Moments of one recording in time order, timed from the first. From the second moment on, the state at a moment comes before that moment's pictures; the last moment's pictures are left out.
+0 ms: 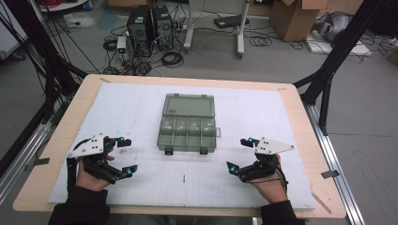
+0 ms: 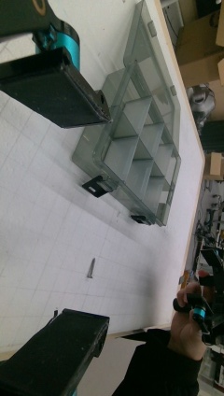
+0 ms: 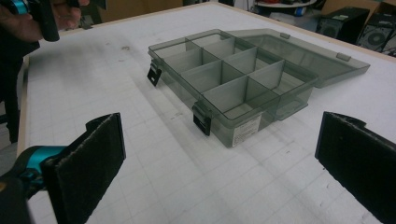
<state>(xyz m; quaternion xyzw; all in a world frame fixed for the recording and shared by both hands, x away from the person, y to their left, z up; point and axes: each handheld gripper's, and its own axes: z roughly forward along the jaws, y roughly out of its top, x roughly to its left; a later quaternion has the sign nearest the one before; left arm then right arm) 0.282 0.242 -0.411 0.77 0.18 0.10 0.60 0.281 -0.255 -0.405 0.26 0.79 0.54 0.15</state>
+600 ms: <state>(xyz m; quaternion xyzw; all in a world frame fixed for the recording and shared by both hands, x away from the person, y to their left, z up) 0.282 0.244 -0.410 0.77 0.18 0.10 0.60 0.280 -0.248 -0.405 0.25 0.80 0.53 0.15</state>
